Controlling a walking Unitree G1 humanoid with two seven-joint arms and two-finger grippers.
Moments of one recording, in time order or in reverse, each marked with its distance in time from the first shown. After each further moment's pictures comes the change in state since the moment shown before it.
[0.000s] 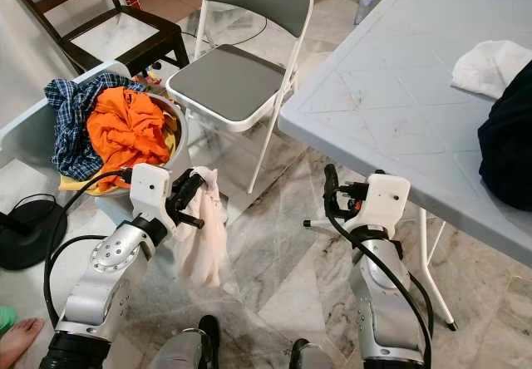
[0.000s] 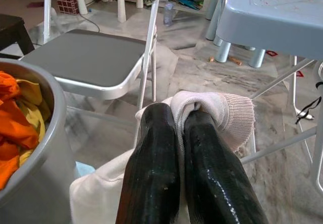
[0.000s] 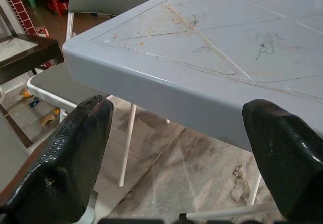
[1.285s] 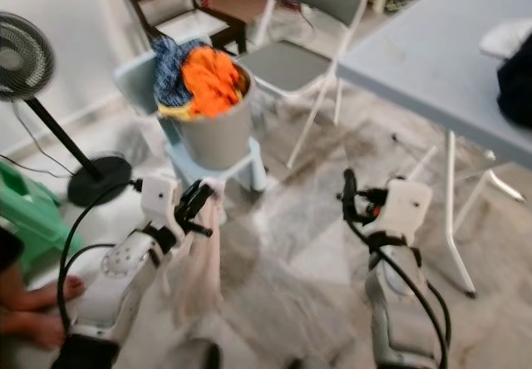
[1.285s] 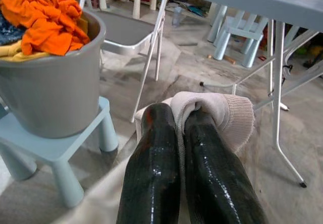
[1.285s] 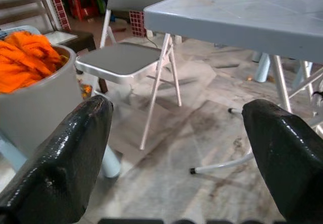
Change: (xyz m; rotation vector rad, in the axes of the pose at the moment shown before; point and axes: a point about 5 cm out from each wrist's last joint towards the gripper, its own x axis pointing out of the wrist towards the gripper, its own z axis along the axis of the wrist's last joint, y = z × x) left arm 0.005 -0.008 -0.016 -0.096 0.030 -0.049; right arm -0.008 -0.014 -0.002 0.006 -0.002 -0.065
